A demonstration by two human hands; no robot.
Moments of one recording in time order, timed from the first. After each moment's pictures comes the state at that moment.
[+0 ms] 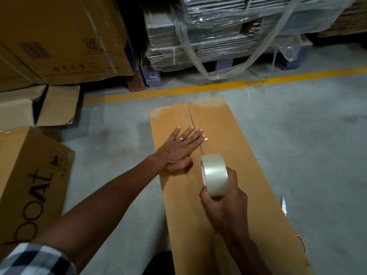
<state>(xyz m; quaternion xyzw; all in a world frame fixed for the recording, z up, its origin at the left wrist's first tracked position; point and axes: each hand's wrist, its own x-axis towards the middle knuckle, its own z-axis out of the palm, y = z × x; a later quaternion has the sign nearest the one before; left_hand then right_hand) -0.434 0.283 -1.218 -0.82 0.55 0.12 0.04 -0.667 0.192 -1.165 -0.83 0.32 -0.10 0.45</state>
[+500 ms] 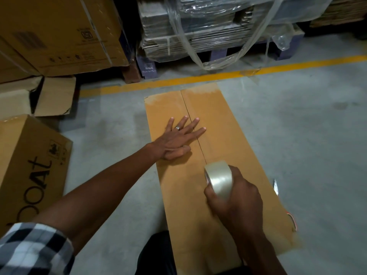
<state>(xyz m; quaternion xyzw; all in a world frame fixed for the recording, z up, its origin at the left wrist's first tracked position) -0.467 0.284 -1.209 -0.83 0.54 0.16 0.00 -0.726 0.190 -1.126 -0.88 0.33 -0.03 0.33</state>
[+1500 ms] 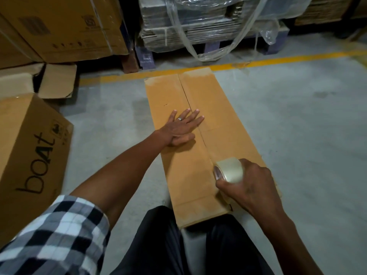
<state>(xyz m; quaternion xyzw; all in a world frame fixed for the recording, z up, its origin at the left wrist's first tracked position) -0.541 0.288 -1.200 -0.84 0.50 0.18 0.02 -0.814 0.181 -1.130 -0.90 0.33 -0.02 0.28</state>
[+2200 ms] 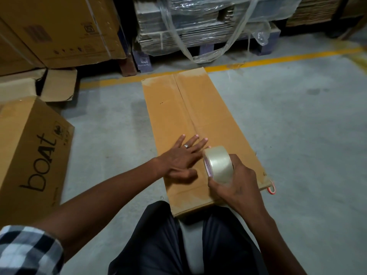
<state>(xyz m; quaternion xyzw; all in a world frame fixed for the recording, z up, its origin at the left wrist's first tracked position) -0.643 0.318 -1.207 -0.77 0.61 0.17 0.04 -0.839 0.195 -1.136 -0.87 0.29 -0.06 0.39</state>
